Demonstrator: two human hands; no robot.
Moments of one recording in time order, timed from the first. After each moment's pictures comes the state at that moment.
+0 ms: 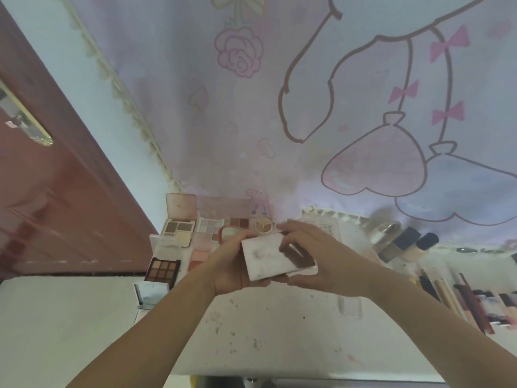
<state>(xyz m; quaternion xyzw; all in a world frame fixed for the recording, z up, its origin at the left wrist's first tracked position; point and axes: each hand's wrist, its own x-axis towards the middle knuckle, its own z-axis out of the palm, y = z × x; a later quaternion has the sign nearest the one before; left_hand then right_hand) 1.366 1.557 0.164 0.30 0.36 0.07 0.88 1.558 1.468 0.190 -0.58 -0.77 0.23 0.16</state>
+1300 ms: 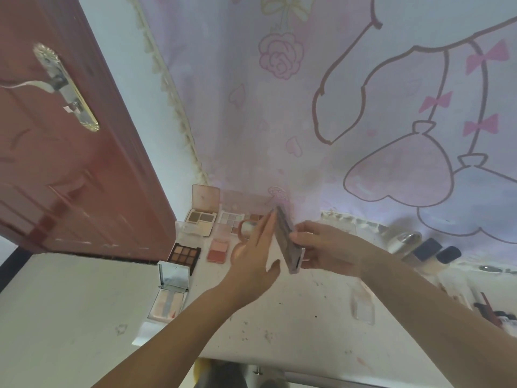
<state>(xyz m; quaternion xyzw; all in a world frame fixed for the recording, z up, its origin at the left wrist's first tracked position) 1.349 1.521 0.137 0.82 0.38 0.24 0.36 1.527 1.495 0.205 -0.55 -0.35 0.70 0.30</state>
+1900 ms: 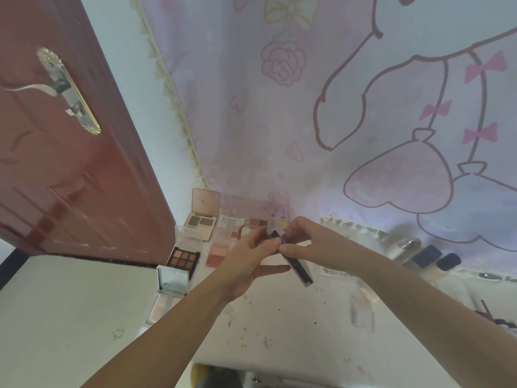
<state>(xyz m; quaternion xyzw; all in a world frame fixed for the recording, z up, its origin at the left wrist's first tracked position) 1.347 1.529 0.173 0.44 0.33 0.29 0.78 1.515 1.498 0.218 -0.64 -0.60 0.44 0.19</state>
